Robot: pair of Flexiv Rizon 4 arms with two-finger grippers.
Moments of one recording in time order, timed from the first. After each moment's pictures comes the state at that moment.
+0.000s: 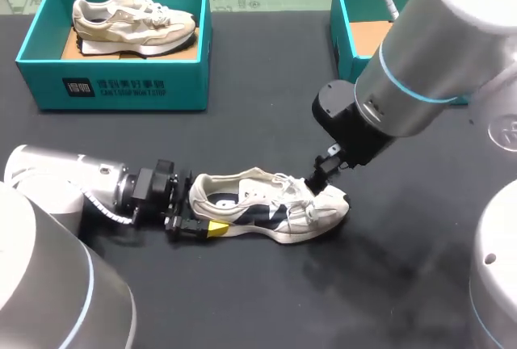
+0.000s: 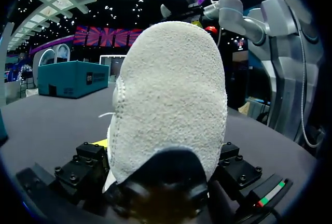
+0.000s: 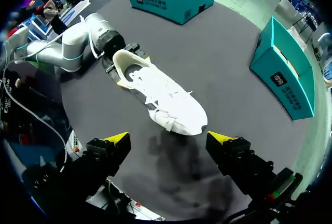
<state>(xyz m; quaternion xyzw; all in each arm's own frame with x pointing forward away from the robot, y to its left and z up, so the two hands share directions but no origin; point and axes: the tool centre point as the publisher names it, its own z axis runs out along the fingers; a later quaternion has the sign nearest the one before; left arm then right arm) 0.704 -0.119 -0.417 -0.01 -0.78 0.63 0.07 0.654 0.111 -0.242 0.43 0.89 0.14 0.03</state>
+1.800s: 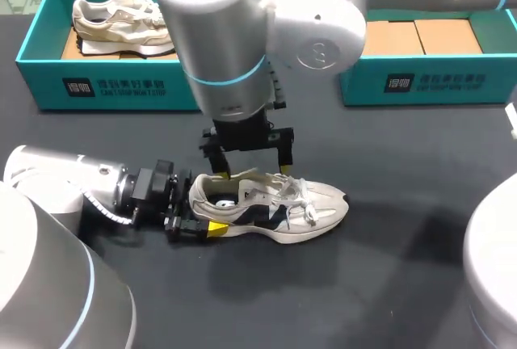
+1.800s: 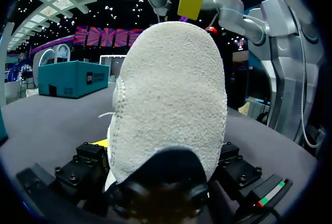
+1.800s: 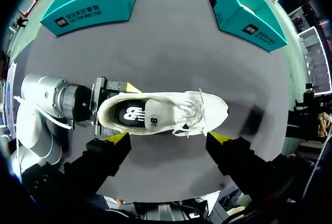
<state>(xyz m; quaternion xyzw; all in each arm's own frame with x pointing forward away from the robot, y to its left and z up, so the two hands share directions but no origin) 0.704 -0.118 -0.416 0.00 -0.78 0.63 0.06 0.683 0.233 -0.264 0.70 0.71 -0.01 0.08</state>
